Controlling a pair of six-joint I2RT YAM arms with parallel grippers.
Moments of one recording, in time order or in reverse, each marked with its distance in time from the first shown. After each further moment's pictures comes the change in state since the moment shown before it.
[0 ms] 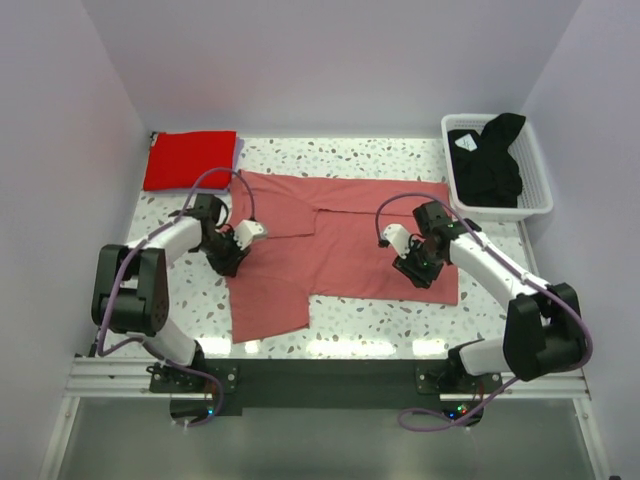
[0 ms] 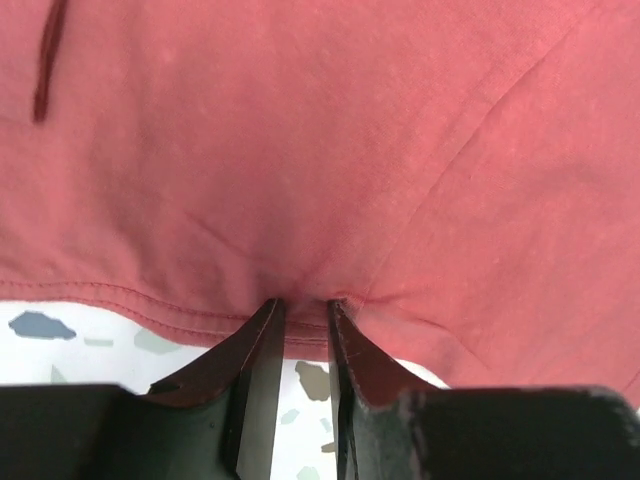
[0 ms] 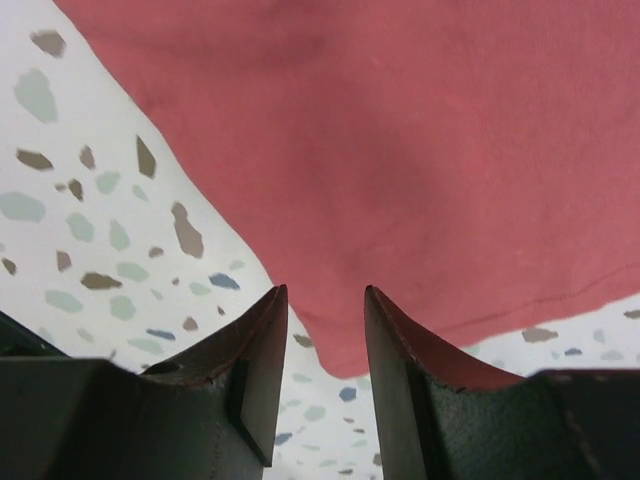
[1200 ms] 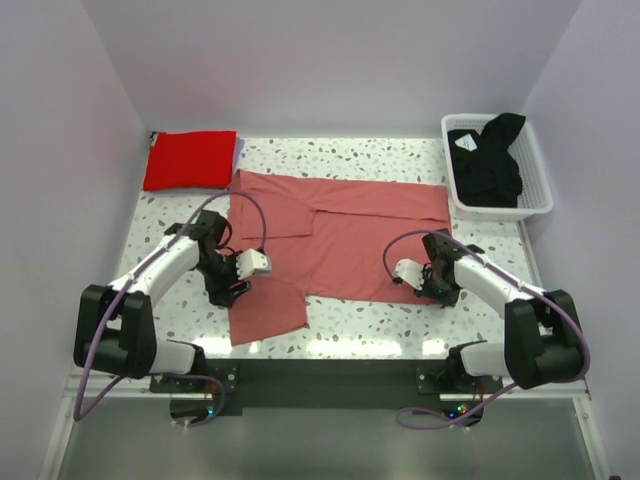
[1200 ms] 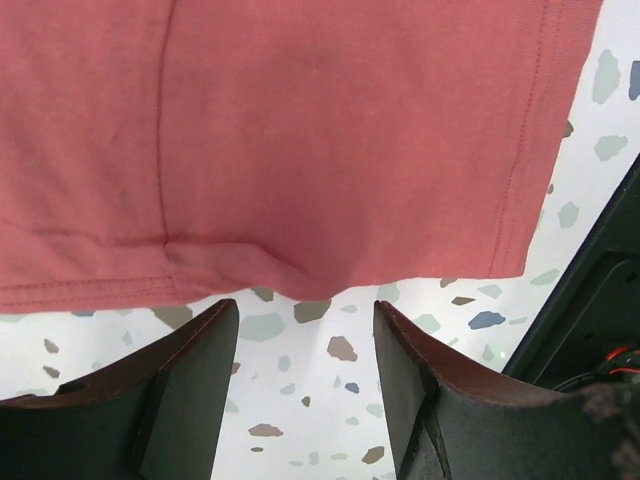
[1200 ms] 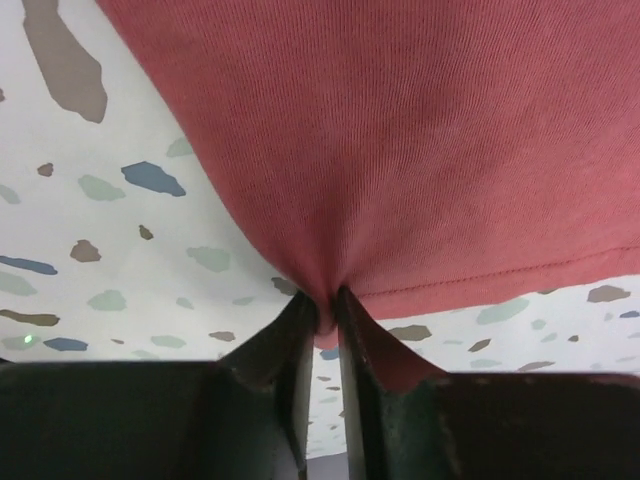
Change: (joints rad) left arm -0.078 -0.245 -0.083 -0.298 0.016 0.234; right arm -0.089 -0.047 -0.257 0.064 0.200 -0.294
